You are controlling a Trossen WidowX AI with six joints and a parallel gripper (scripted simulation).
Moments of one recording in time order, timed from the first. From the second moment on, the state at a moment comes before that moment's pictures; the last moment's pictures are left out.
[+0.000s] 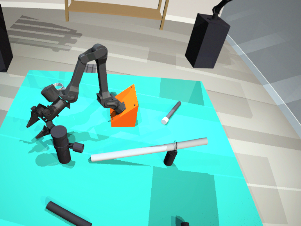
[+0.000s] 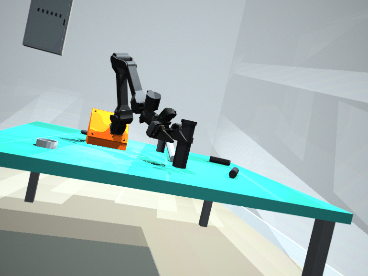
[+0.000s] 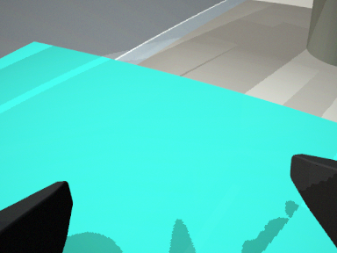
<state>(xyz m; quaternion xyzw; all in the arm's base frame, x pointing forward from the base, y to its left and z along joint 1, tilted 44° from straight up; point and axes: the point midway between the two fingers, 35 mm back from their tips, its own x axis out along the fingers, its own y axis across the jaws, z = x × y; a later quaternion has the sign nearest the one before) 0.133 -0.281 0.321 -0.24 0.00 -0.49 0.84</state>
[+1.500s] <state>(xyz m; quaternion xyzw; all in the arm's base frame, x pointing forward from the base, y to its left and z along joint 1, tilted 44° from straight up) 0.381 -0.145 0.308 0.15 0.05 -0.22 0.96</state>
